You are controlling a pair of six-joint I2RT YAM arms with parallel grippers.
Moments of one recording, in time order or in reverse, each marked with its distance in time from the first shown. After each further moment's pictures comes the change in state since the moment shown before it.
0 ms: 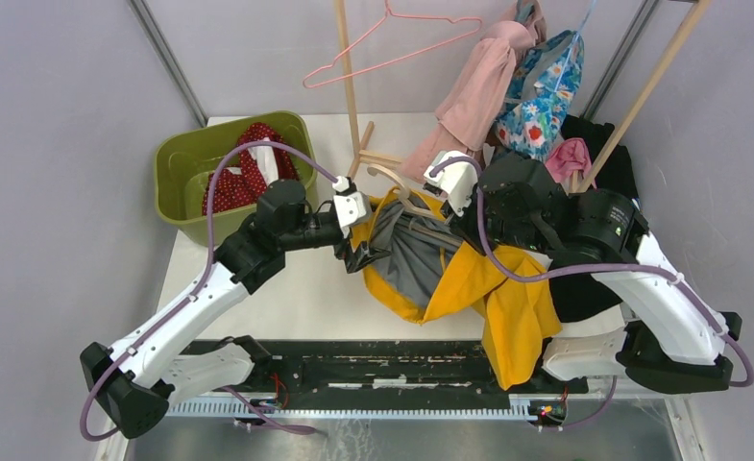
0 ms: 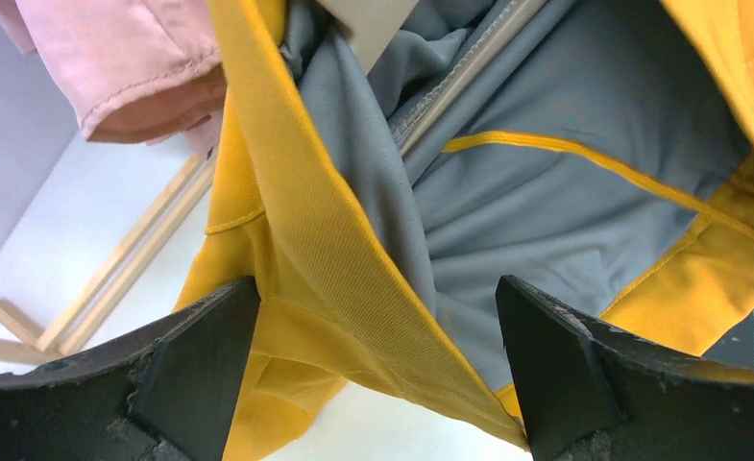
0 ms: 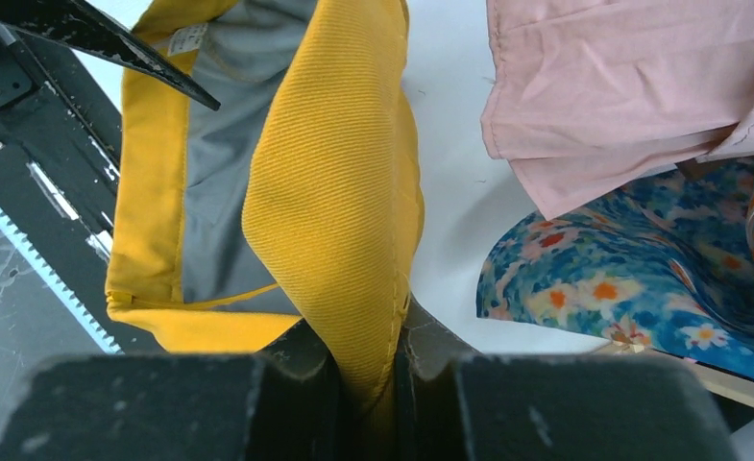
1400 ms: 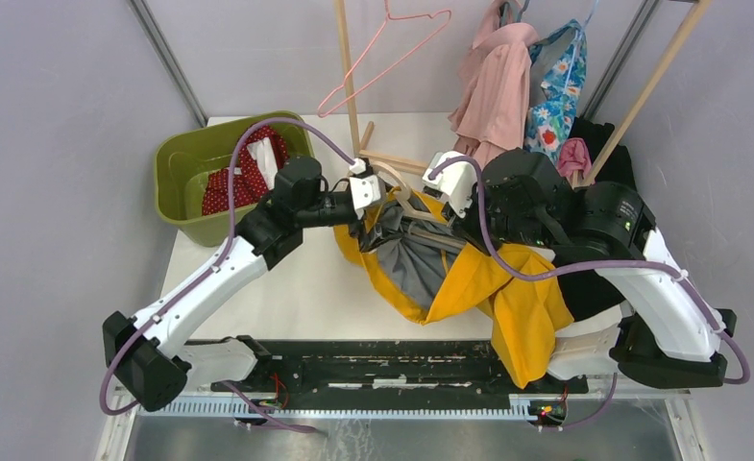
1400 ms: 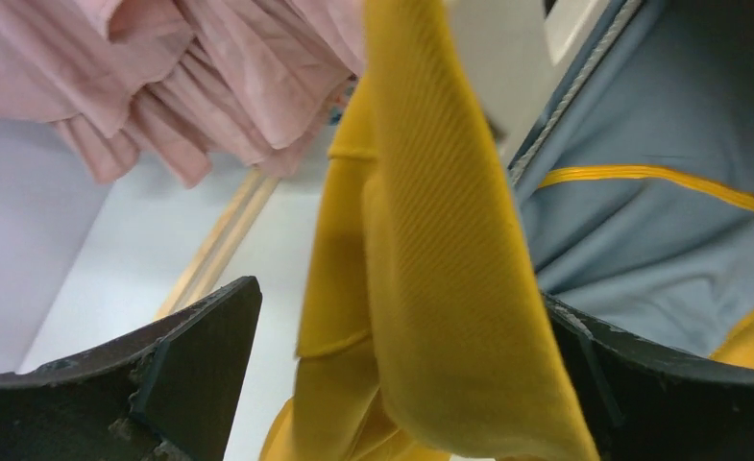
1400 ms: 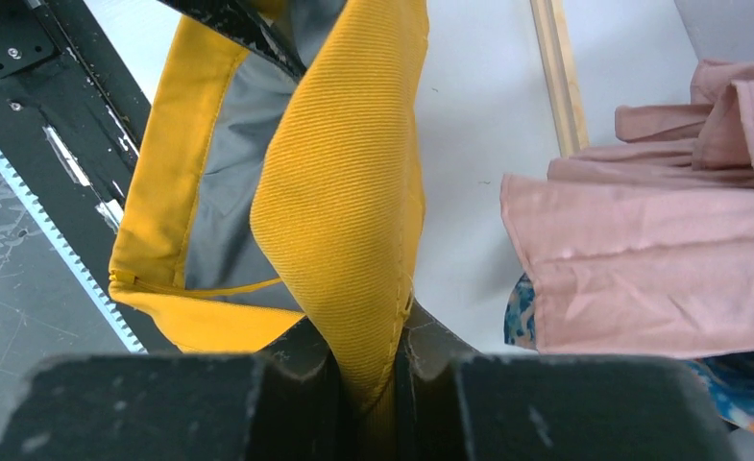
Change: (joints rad) left arm 0.028 0.161 0.102 0.091 0.076 0.124; right arm 0.000 0.051 0.133 -0.114 -0.074 -0.052
